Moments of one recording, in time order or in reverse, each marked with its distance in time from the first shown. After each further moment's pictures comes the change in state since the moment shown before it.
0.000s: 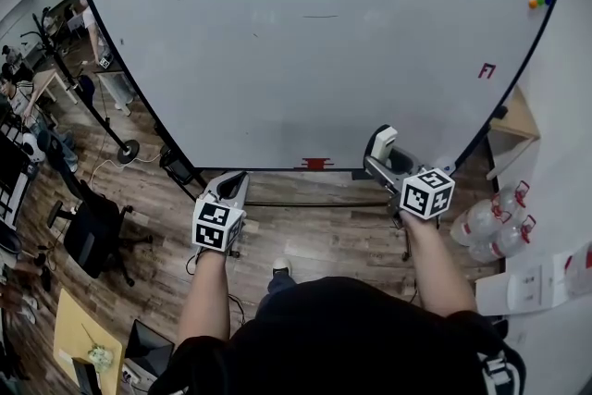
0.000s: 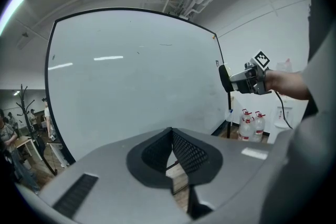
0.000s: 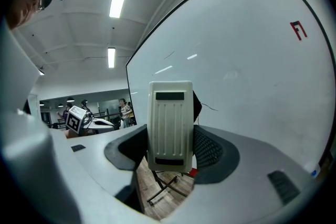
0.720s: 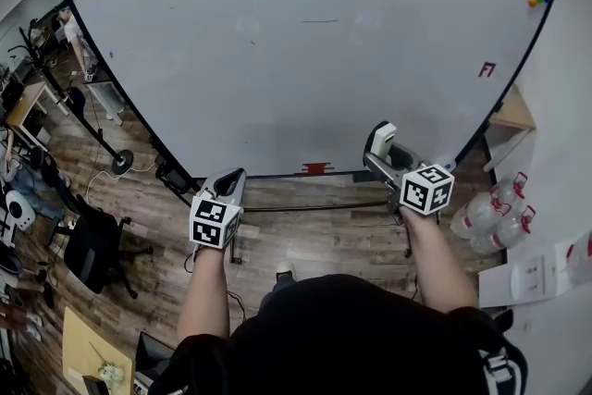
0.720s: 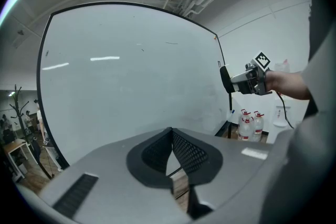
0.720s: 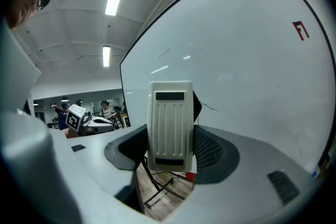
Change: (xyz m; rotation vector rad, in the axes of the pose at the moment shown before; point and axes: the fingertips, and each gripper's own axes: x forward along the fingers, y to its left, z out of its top) left arm 0.024 0.038 0.009 0.013 -0.015 -0.036; right arm 0.027 -0.008 0.009 0.003 -0.002 -0.051
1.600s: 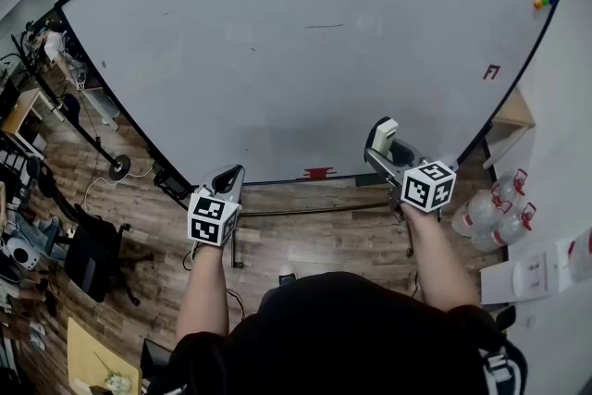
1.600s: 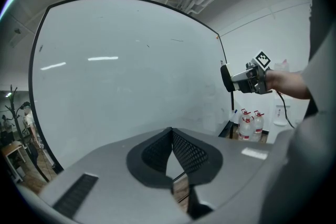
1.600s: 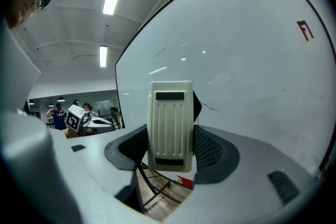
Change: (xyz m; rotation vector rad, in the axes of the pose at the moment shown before) left arm 0.026 0.033 0.005 0.011 -0.002 -0.022; right arm 0.028 -0.012 0.013 0.001 -0.013 -0.033
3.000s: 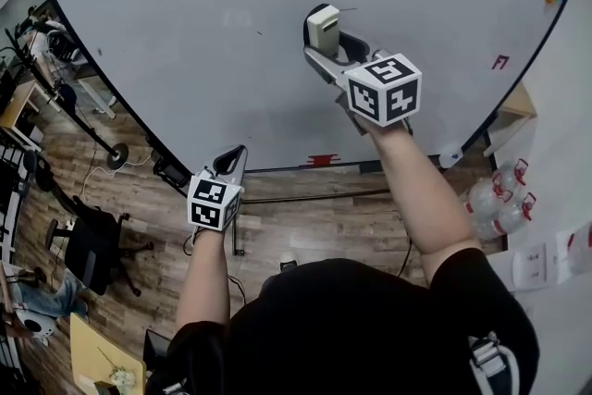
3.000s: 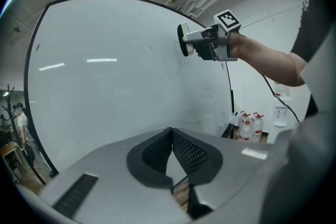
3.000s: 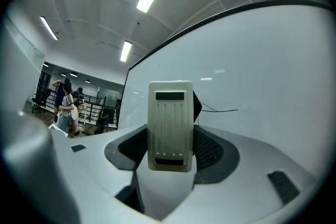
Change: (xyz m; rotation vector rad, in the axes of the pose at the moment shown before) left arm 0.009 0.015 0.010 0.006 -0.032 -0.018; right arm 0.128 0.110 0.189 -0.343 -0.144 0.064
